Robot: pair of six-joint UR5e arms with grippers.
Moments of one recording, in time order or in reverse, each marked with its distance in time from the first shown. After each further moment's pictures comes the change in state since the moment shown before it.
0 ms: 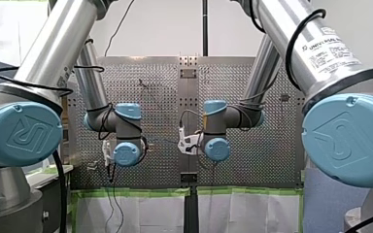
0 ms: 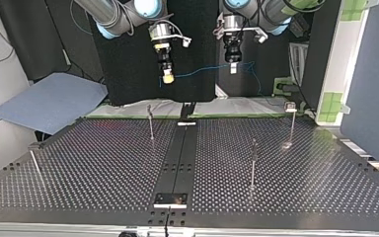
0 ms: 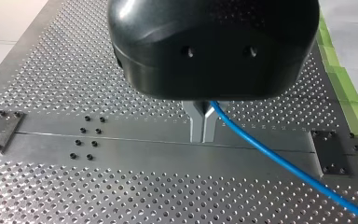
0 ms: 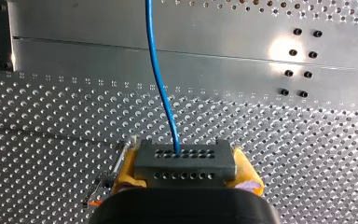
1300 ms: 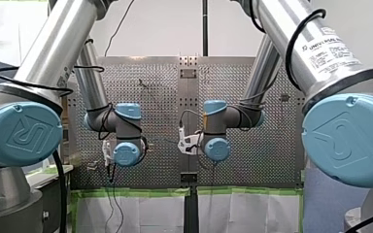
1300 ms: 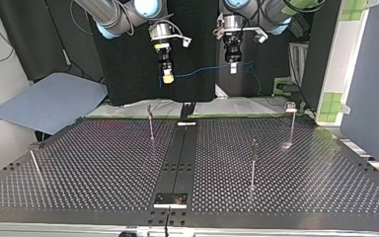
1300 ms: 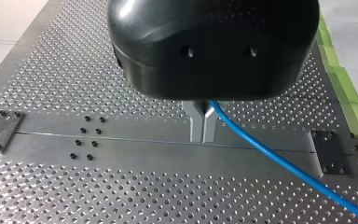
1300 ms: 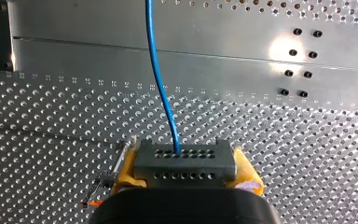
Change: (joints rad) left arm 0.000 0.000 0.000 0.000 0.000 0.000; right arm 0.000 0.000 0.000 0.000 0.000 0.000
